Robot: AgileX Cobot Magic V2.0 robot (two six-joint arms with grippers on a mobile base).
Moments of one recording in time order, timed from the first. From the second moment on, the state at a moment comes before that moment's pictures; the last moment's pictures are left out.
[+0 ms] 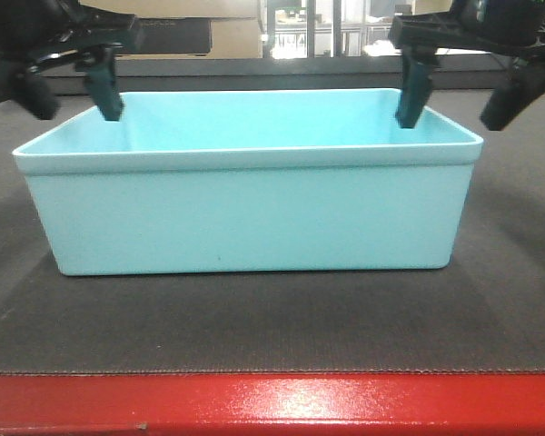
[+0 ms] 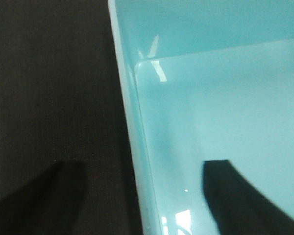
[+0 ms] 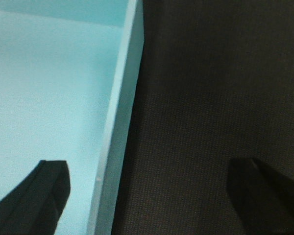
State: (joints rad) left arm -0.35 1.64 -1.28 0.23 0.69 -0.33; right arm 0.14 1.76 -1.45 0.16 0.90 0.02
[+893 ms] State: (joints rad) left arm -0.18 1.03 -1.01 0.30 0.72 -0.31; right arm 0.01 1.22 -1.15 0.03 0.77 0.02
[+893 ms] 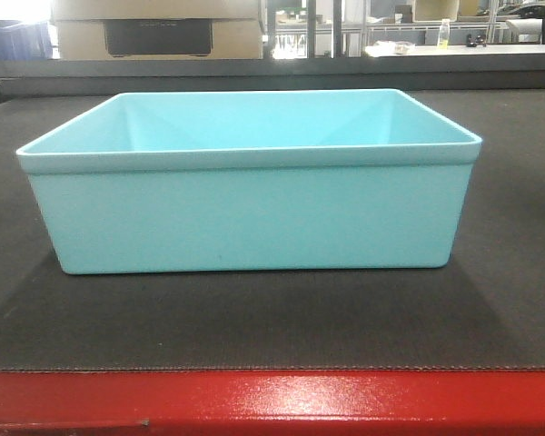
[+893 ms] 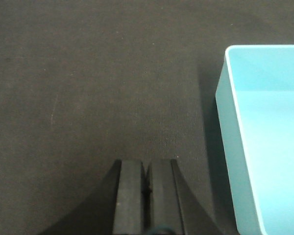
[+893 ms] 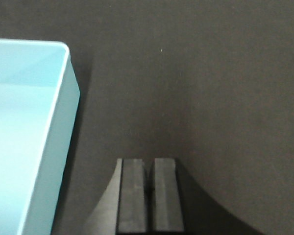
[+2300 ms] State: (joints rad) left arm -0.18 0.00 -0.45 0.30 0.52 -0.31; right arm 0.01 0.14 -0.47 -0.01 0.37 0.01
